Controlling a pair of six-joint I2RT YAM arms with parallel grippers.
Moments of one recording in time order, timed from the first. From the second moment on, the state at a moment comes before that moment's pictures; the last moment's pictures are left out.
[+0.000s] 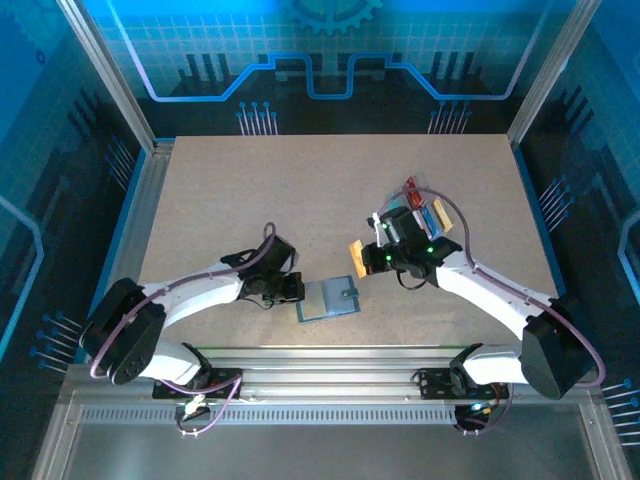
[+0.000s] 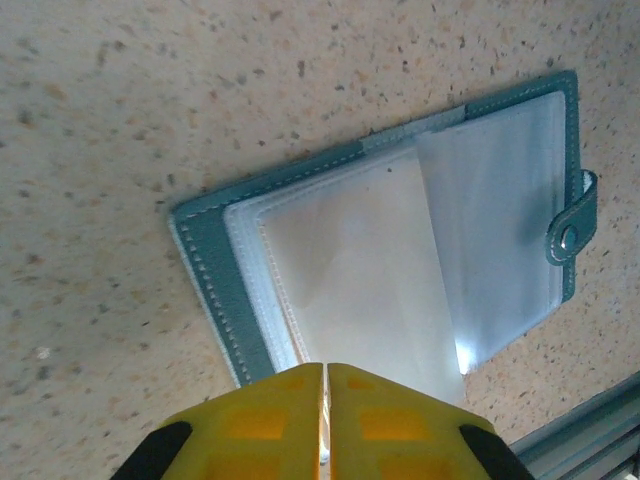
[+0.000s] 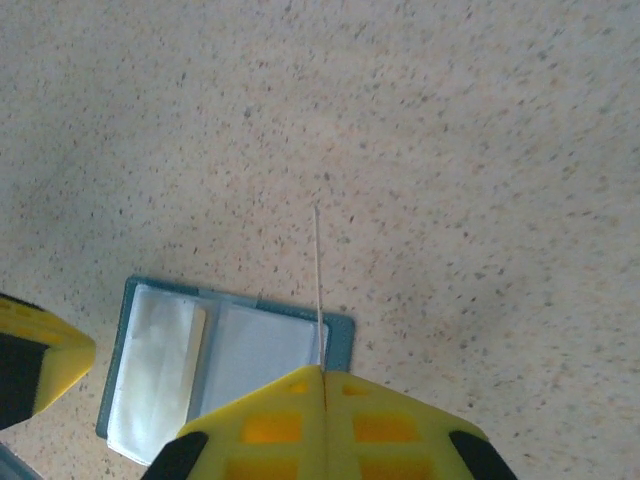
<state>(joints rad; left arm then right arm) -0.63 1.43 0.72 -0.41 0.27 -0.75 0.58 1.30 0.84 -0.43 -0.14 0.41</state>
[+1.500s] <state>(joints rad) -0.70 1.56 0.77 -0.39 0.23 -0.75 0.62 1.51 0.66 0.09 -0.46 0.63</state>
